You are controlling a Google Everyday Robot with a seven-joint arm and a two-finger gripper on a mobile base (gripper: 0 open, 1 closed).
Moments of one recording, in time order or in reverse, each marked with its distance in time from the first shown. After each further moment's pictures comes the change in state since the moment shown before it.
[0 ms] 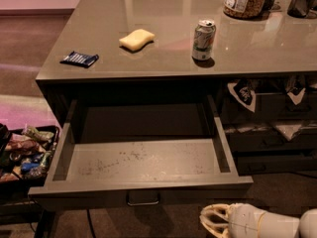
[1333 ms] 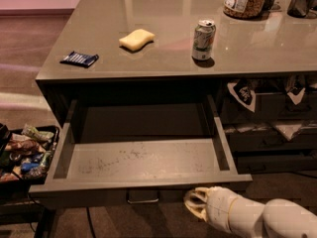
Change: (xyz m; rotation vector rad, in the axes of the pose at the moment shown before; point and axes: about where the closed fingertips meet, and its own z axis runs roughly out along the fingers) arm -0.005 -0.043 0.063 0.154 -0.002 -0.110
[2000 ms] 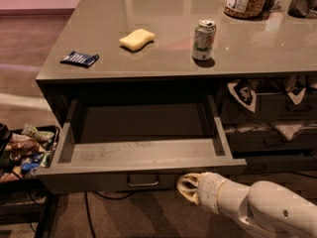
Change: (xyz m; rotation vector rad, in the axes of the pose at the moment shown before) arm -0.007 -0.030 0.034 0.009 -0.012 -0.034
